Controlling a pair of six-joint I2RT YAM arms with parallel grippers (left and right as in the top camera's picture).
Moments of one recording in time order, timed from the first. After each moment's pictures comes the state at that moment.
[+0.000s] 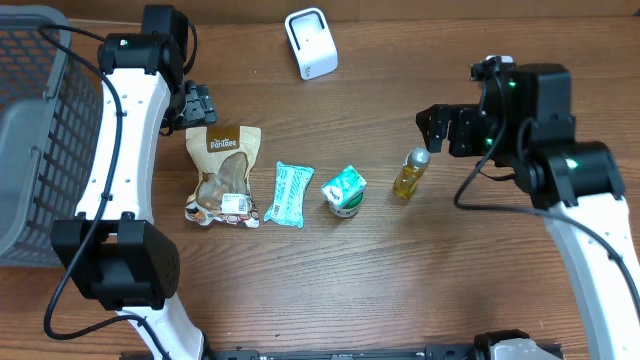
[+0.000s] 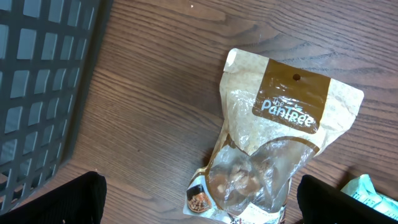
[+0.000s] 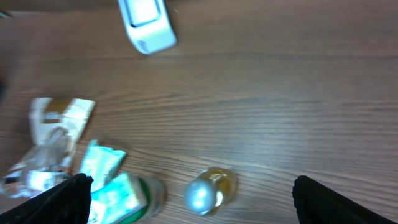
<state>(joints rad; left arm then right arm) -0.02 1.94 1.93 -1.38 -0.27 -0.36 0.13 1.30 1.36 -0.85 -0.22 0.15</state>
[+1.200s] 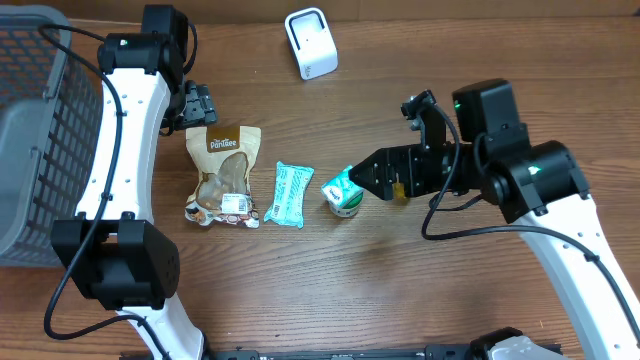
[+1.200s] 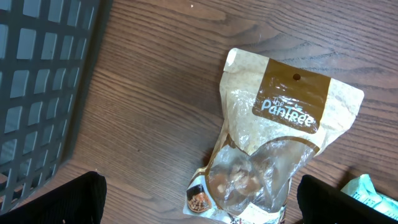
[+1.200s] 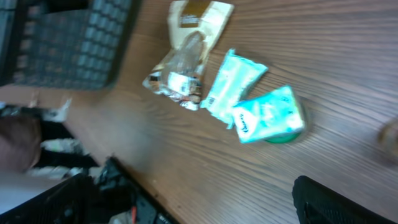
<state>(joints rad) -0.02 1.94 1.93 -1.38 -0.27 -0.36 0.35 1.34 1.37 -1.01 -0.58 0.25</state>
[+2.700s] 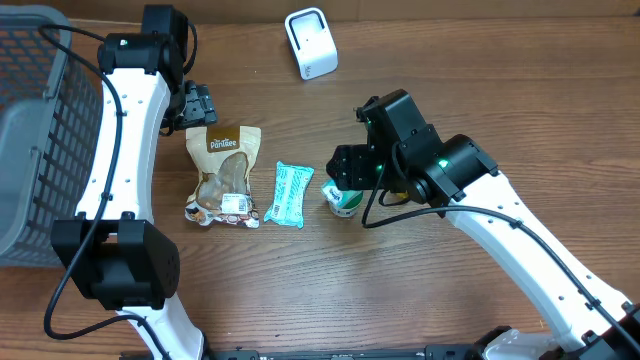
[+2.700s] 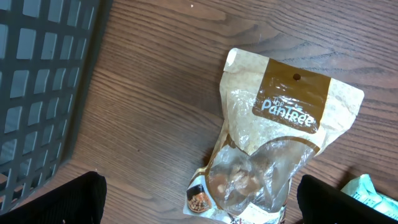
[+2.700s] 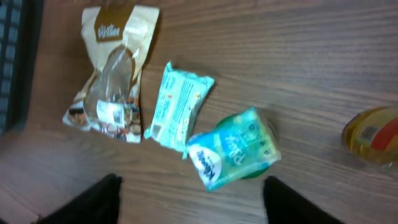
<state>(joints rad) -0.02 1.94 1.93 -1.38 -0.27 -0.36 0.58 1.51 1.37 -0.88 -0.15 0.51</state>
